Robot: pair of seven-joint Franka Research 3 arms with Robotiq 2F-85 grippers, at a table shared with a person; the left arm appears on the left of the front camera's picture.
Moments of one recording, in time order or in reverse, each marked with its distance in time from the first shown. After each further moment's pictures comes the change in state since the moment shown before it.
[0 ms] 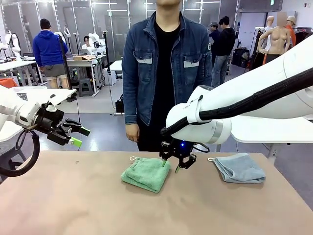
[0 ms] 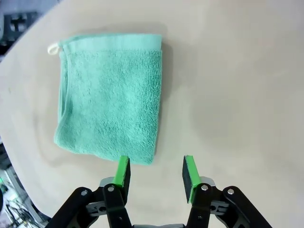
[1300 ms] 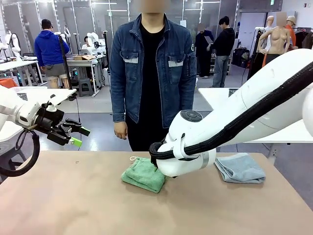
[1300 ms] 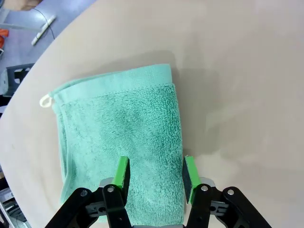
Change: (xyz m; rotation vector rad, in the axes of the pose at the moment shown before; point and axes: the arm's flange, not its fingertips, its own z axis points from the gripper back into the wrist) left arm 0.000 0.000 0.000 0.000 0.000 0.000; right arm -0.006 0.018 -0.077 0.026 -0.200 -0.165
